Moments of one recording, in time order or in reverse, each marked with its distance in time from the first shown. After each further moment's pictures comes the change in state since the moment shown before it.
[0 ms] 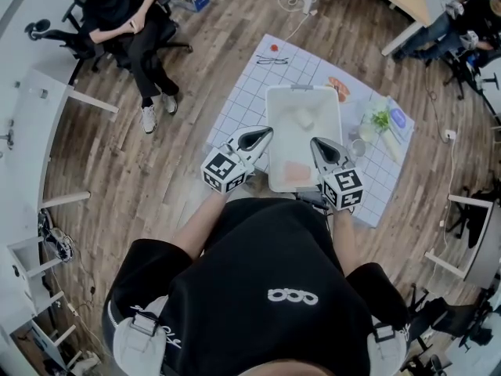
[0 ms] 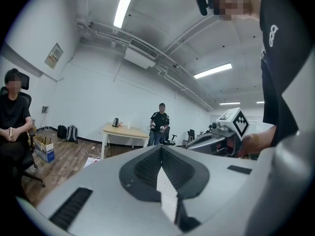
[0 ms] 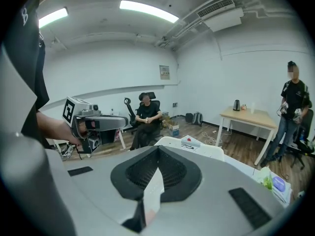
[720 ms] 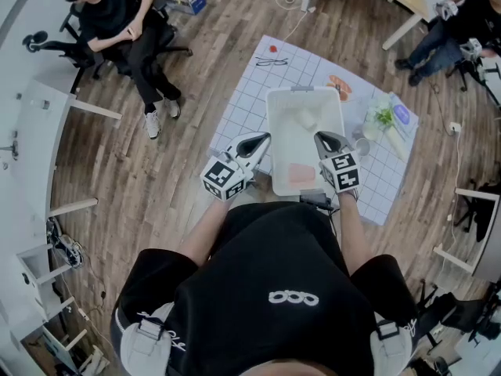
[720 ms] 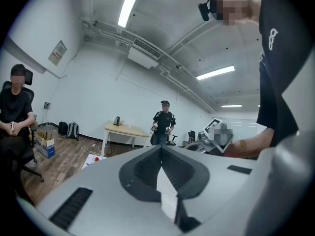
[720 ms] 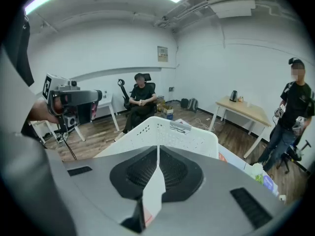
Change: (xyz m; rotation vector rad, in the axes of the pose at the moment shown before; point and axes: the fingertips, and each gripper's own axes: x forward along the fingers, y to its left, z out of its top) left arm -0.004 0.006 -0.006 -0.039 -0.005 0.010; right arm 0.039 -0.044 -0.049 -0.029 0.216 -0.062
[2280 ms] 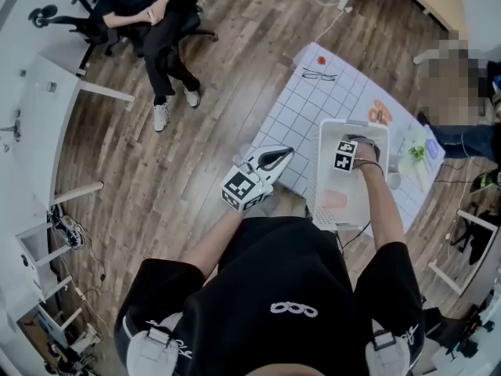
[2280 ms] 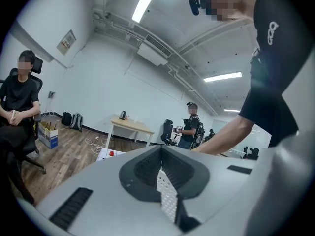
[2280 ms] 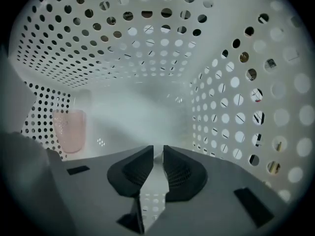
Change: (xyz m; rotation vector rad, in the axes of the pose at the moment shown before) left arm -0.036 0.118 -0.012 -0.091 0.040 -0.003; right arm 0.210 -0.047 -0.148 -0.989 0.950 0.324
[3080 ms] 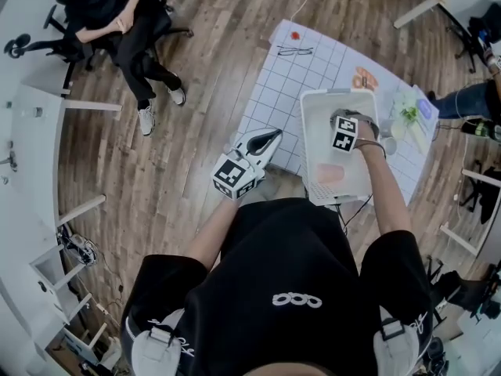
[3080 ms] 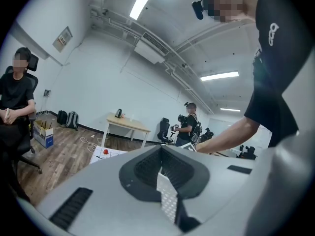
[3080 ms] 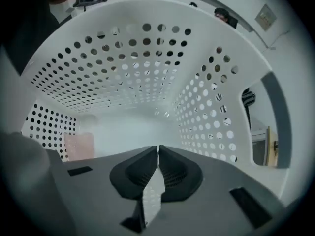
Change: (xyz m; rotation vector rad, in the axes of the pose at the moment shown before) left arm 0.010 -0.017 -0.007 0.006 0.019 -0.041; right arm -0.060 0.005 0.005 0.183 -0.214 -0.102
